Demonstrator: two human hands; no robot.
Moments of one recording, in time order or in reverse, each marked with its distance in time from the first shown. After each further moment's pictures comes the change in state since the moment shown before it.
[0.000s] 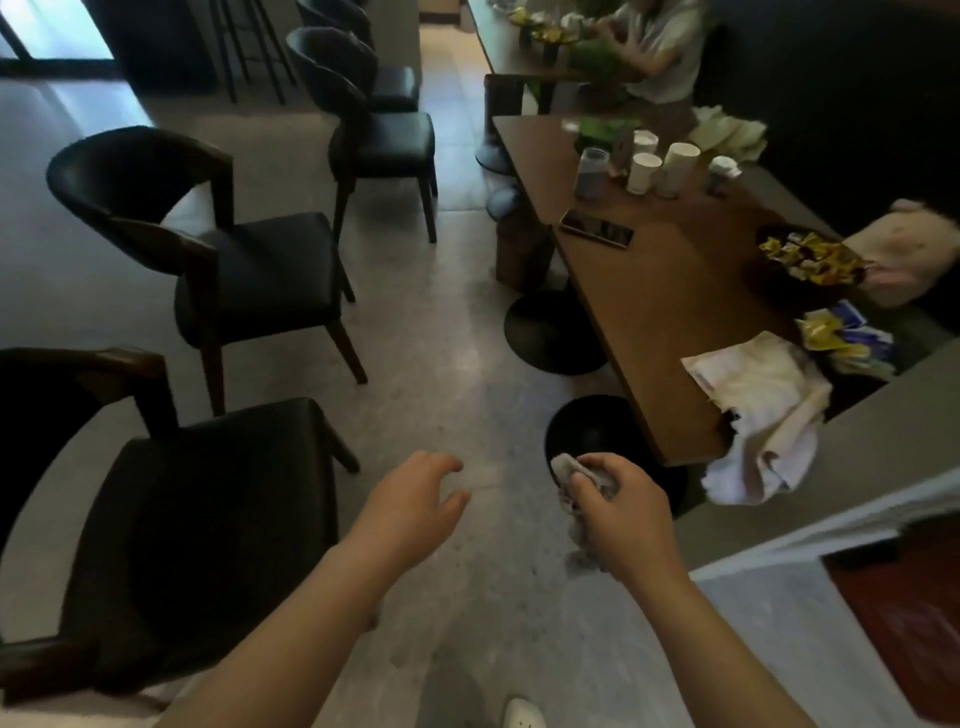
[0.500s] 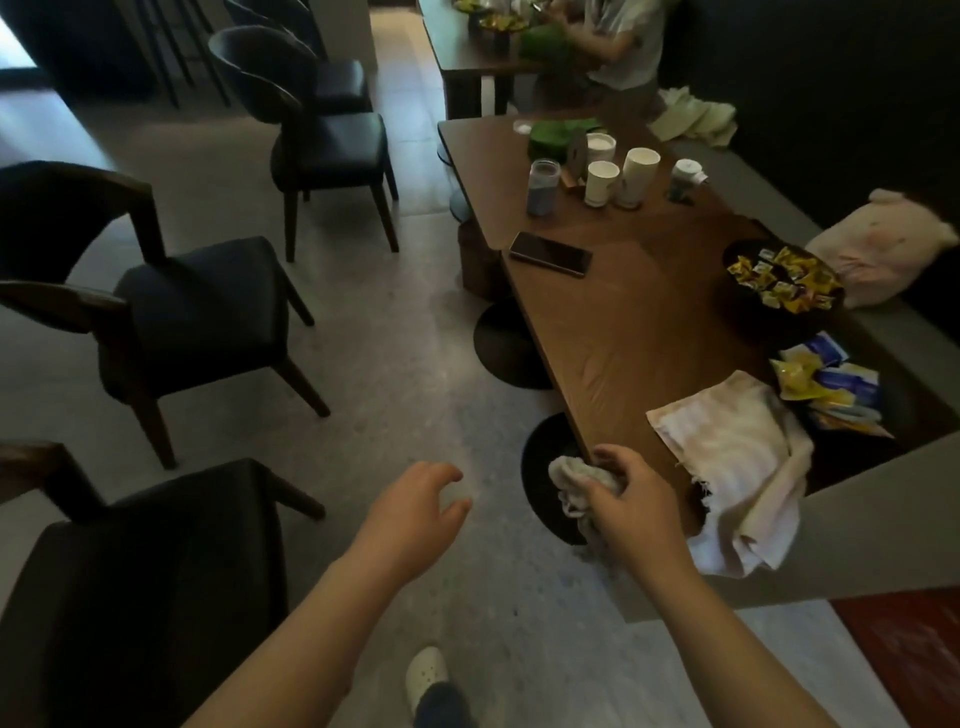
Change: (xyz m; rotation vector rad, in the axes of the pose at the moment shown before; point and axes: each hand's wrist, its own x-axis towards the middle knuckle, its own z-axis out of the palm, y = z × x) left_hand 0.149 0.065 0.008 0.049 -0.036 0.024; right_hand 0.143 0.015 -0.063 0.136 0.016 0.142
